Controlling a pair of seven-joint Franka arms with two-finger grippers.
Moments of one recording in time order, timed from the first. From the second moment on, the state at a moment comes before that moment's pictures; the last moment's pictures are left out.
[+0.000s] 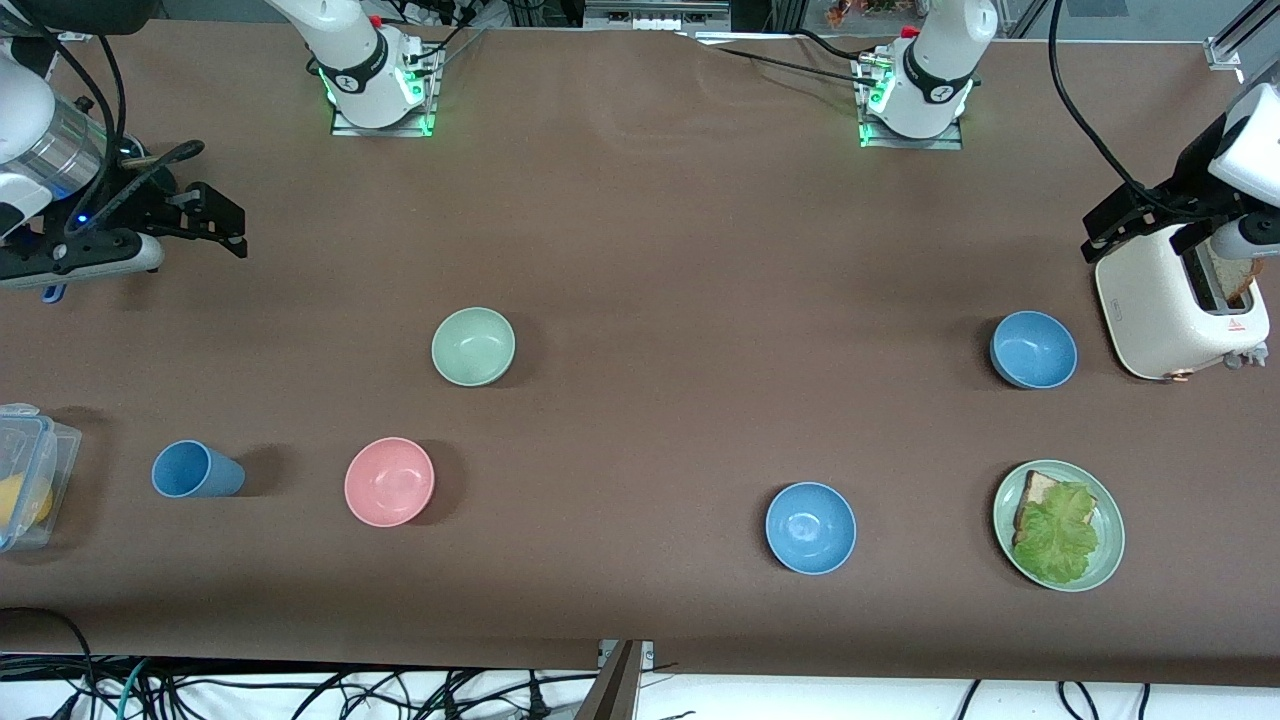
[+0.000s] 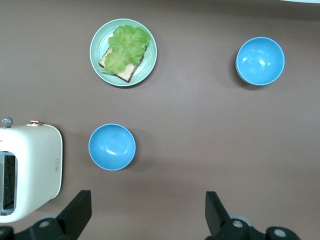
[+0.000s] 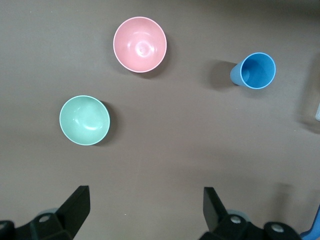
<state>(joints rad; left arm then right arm) 0.07 -0.08 -0.10 -1.71 0.01 1.69 -0.16 0.08 0.02 0.04 -1.62 -0.01 1.64 -0.08</state>
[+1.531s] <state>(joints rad) 0.07 -0.07 -0.13 -1.72 0.01 1.69 -0.16 0.08 0.02 0.05 -1.62 -0.01 1.62 -0.09</state>
